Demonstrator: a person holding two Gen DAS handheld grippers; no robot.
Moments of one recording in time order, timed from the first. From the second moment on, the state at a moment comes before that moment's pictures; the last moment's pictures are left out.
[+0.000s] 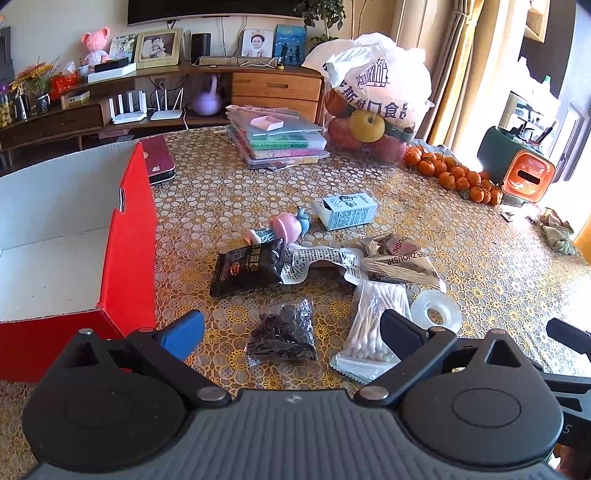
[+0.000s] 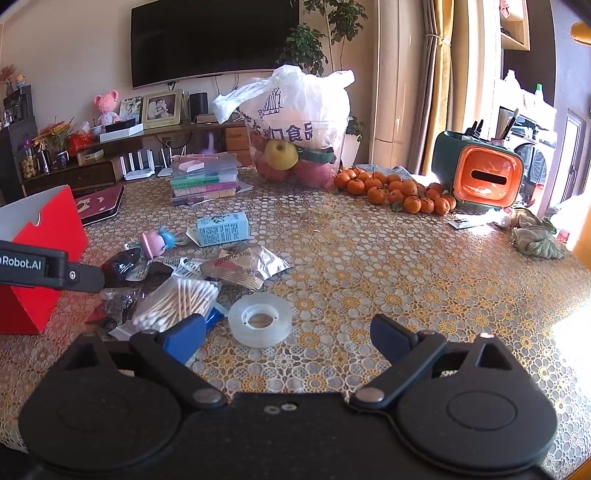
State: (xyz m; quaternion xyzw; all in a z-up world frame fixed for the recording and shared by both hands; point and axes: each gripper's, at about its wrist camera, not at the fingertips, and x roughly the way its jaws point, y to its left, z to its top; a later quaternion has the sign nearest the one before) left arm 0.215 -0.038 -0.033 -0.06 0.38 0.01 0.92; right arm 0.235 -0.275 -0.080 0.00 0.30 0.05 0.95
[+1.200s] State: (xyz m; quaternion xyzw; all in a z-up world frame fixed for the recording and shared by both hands) left arm 0.253 -0.029 -0.090 -0.09 0.42 0.05 0.90; right arm 0.296 -0.258 -0.136 -0.03 0.35 0.07 0.93
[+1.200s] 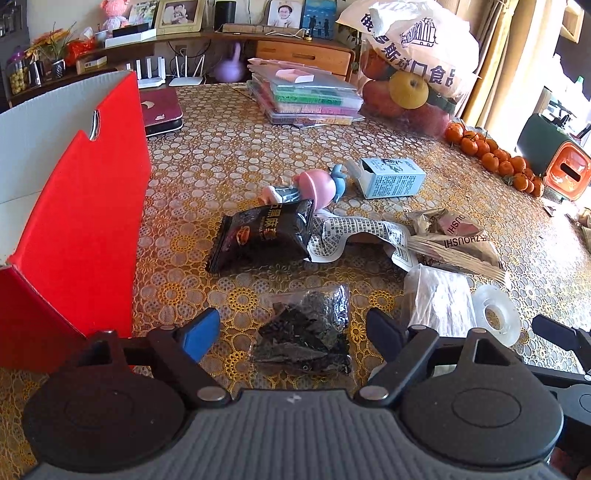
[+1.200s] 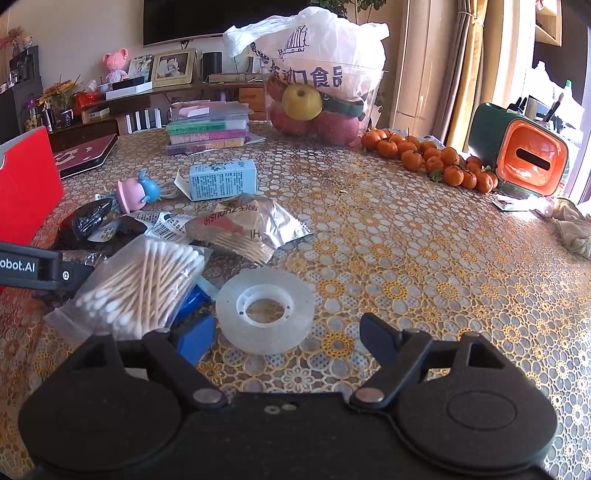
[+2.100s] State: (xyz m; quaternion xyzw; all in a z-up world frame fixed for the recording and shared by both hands) left arm 0.244 -0.030 -0.087 -0.10 0.41 0.05 0.91; right arm 0.297 -0.255 -0.132 -0.02 0.35 0.07 0.93
